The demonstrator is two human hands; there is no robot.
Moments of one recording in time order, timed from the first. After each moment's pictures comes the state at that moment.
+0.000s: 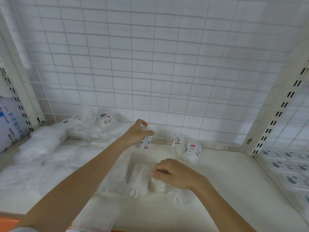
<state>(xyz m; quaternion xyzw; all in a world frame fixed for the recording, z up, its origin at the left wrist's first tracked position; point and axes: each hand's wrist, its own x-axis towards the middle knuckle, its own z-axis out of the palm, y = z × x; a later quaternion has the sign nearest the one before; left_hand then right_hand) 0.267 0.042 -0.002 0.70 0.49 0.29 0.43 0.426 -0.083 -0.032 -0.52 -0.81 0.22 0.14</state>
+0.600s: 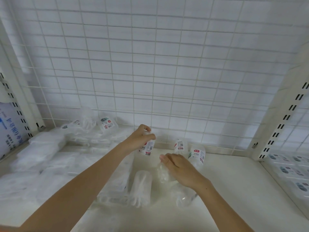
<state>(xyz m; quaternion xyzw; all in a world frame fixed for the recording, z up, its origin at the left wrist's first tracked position) 0.272 0.051 -0.004 0.69 0.48 0.27 0.46 0.432 -0.061 -0.034 -0.60 -0.72 0.22 0.27</state>
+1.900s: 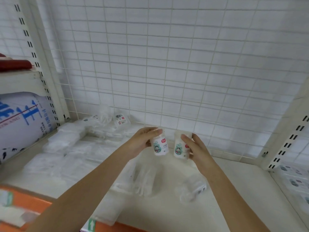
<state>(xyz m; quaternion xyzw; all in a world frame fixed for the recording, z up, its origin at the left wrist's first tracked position) 0.261 0.000 0.013 0.58 0.33 0.39 0.63 0.459 -0.047 -0.001 -0.51 -0.45 0.50 0.54</state>
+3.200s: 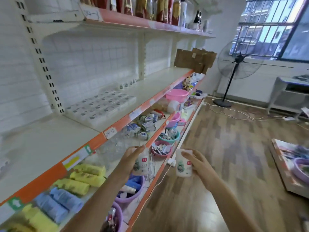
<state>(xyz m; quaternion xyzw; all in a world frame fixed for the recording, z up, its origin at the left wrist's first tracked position) 0.487 -0.413 -0.066 0.64 0.13 -0.01 0.76 0.526 -0.646 -0.069 -0.69 -0.03 0.15 0.71</state>
